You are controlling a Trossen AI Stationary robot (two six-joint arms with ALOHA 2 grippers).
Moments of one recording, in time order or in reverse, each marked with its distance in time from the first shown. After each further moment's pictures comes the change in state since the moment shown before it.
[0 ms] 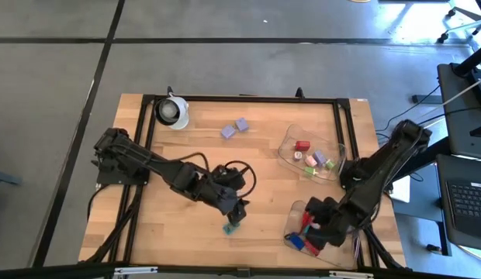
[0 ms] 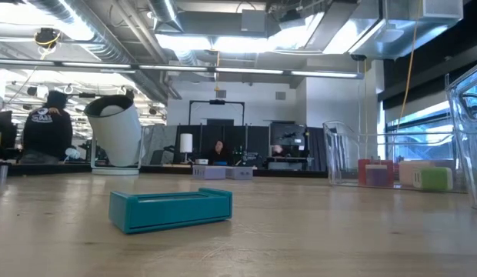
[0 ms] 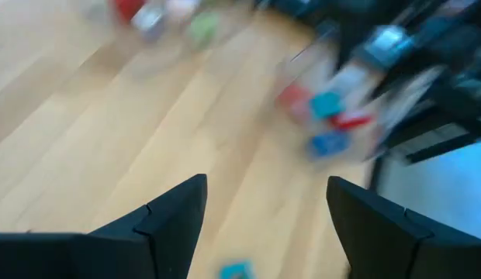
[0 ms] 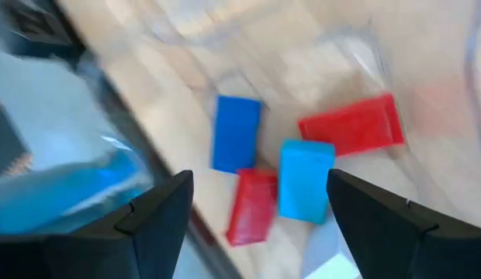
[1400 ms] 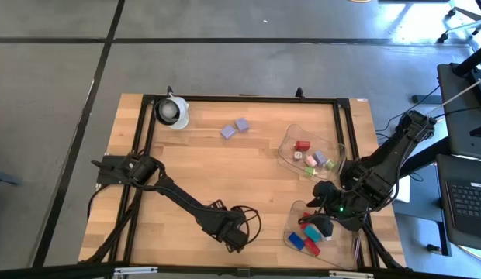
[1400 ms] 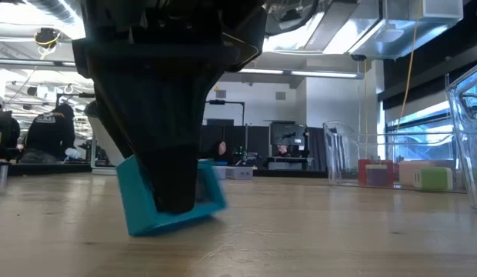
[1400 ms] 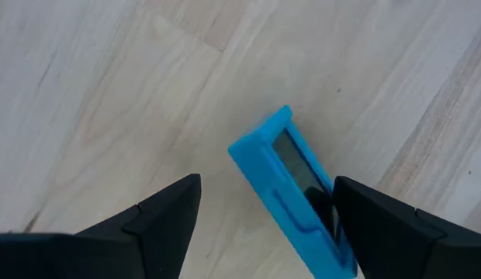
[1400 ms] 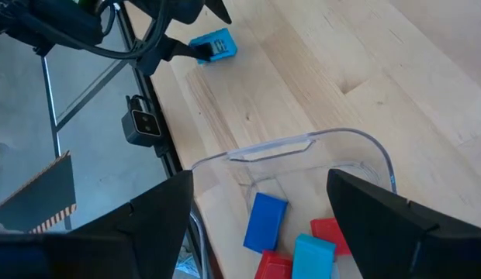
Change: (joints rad) left arm -0.116 0.463 0.003 -0.147 0.177 -0.238; right arm -0.005 -0.239 0.000 -0.001 0.299 -0.184
